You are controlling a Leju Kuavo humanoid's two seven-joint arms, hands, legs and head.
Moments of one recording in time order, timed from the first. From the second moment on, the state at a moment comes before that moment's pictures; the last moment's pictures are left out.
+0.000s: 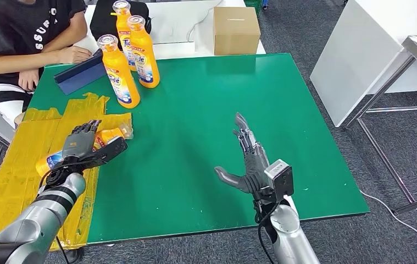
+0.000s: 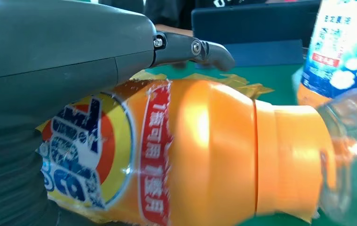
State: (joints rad) left arm -0.71 0.07 -0.05 -0.40 -1.08 0.51 -0.07; right arm -0.12 0.08 0.28 -1.48 0.01 0.08 -0.47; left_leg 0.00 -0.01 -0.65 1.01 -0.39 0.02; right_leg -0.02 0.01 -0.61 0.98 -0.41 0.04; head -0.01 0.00
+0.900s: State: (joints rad) left arm -0.62 0.04 -0.03 -0.58 -0.88 0.62 -0.31; right arm -0.10 0.09 0.28 -1.45 0.04 0.04 -0.48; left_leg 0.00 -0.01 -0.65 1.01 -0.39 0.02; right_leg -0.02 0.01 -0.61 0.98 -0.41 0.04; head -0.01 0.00
